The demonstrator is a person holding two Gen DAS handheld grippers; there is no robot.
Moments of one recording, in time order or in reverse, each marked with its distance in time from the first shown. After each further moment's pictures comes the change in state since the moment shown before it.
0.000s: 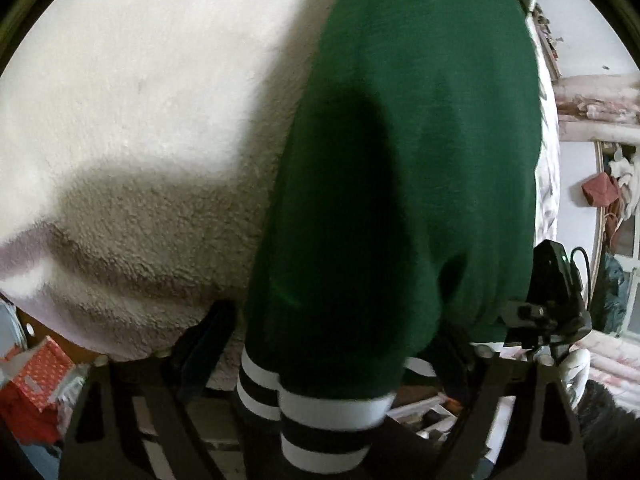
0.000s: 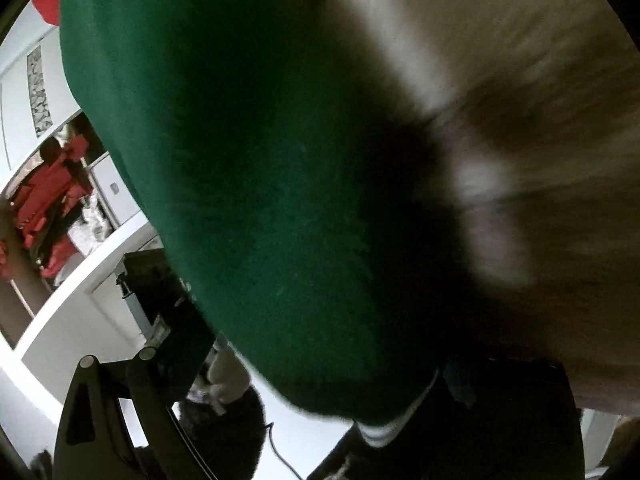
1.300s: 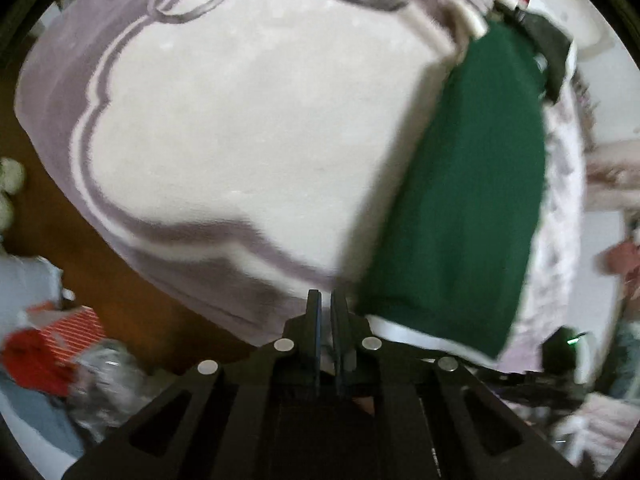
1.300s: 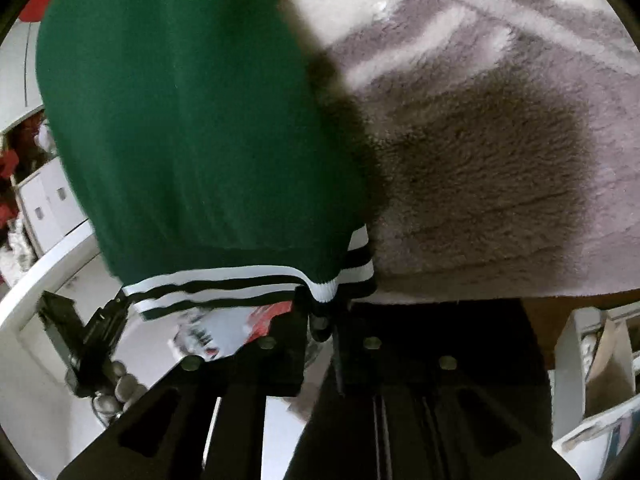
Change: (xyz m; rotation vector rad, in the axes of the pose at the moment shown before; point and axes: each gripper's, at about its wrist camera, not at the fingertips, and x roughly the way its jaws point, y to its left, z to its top) left arm -0.083 0.011 -0.008 -0.189 -0.208 0.084; right arm -0.057 0.017 -0.067 0.052 -0.148 -0.310
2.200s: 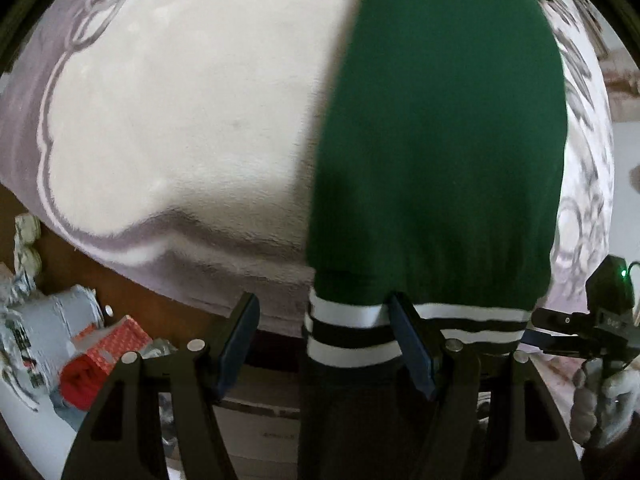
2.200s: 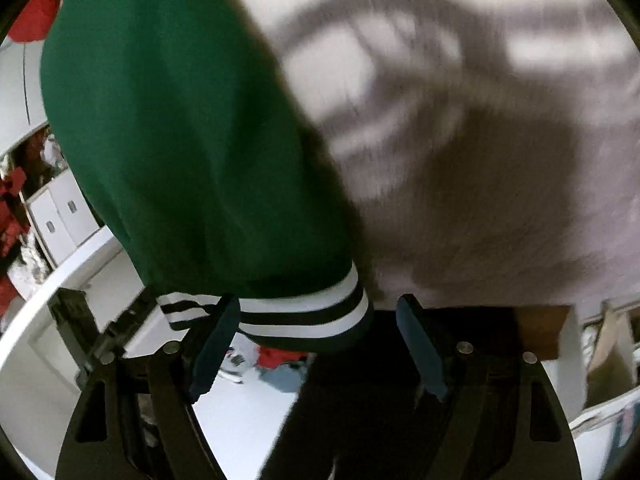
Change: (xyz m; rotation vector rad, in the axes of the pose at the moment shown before) left arm 0.059 -0.056 -0.023 0.246 0.178 0.241; right arm -0.031 -0.062 0.017 0.066 0.026 0.039
